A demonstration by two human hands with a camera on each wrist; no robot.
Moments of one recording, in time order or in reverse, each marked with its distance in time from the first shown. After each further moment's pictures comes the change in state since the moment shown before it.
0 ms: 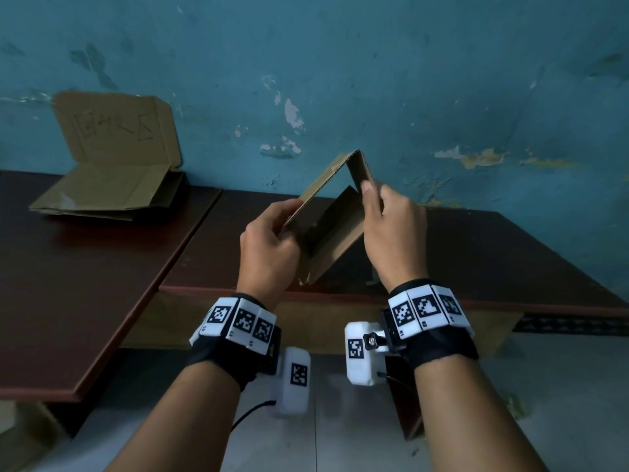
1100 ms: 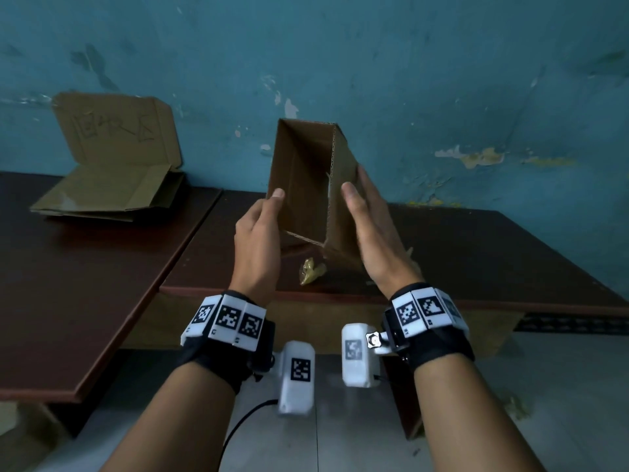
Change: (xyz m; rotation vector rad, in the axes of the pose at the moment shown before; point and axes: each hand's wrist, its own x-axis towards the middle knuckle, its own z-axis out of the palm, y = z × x) left_hand 0.005 0.014 -0.006 -0.422 0.030 -0.212; right_hand -0.007 0.004 0.012 0.537 -0.385 0.169
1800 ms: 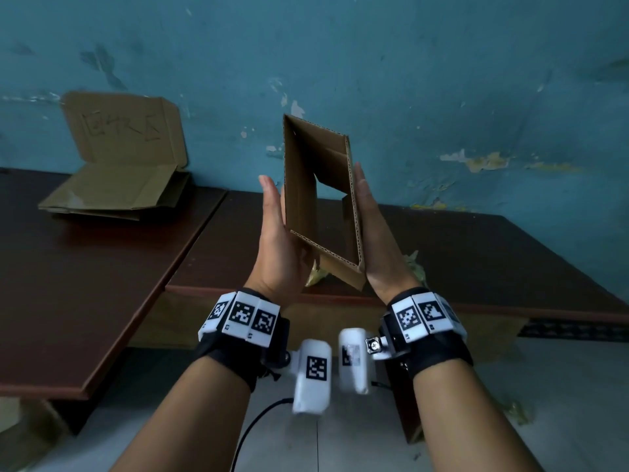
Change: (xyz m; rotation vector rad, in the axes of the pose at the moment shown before) left_hand -0.014 0.017 0.021 -0.427 -0.342 -0.142; right_hand 0.001 -0.010 0.017 0.249 -0.128 -0.017
